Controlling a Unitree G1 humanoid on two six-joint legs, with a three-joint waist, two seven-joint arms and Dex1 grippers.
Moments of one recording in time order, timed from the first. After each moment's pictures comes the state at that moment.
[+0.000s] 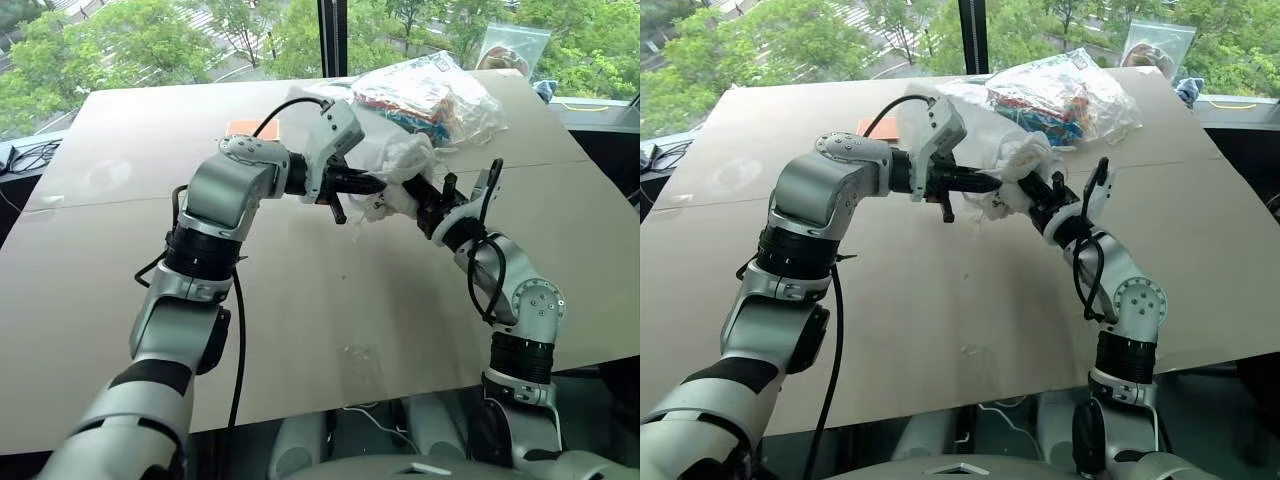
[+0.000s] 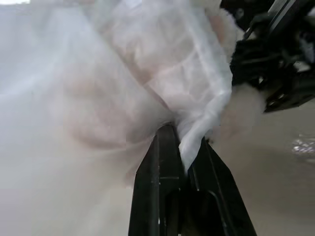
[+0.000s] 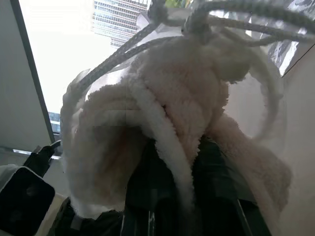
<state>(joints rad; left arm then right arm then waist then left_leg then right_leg) -1.01 0.43 -0.17 0.05 -0.34 0.98 -1.09 -0.49 0.09 -0.24 -0.11 1.42 0.75 -0.31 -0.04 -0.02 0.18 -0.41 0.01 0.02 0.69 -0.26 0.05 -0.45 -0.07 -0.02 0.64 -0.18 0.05</state>
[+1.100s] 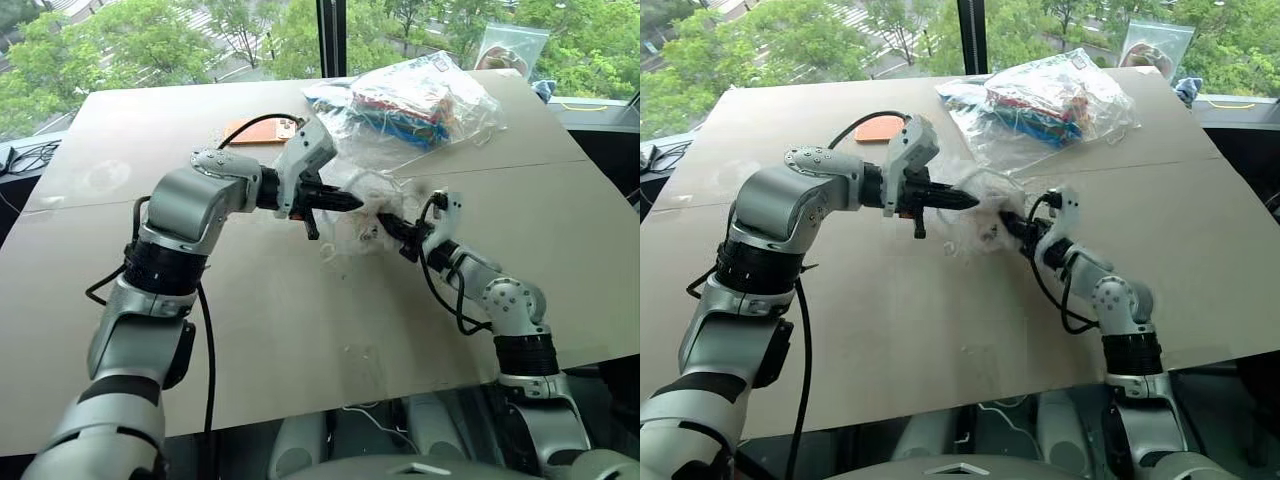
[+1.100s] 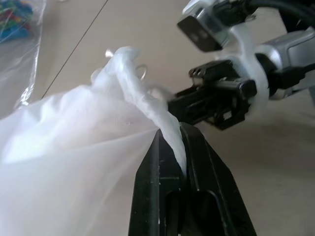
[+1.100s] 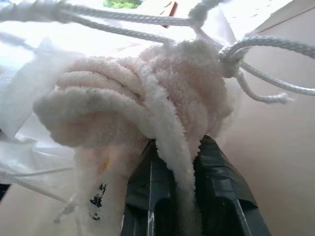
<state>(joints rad) -0.92 0.66 -0.25 0.07 -0.33 0.82 -1.12 -0.45 -0.15 -0.04 -0.02 0.79 0.79 0.16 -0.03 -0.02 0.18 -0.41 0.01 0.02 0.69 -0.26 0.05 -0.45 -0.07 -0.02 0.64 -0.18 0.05</state>
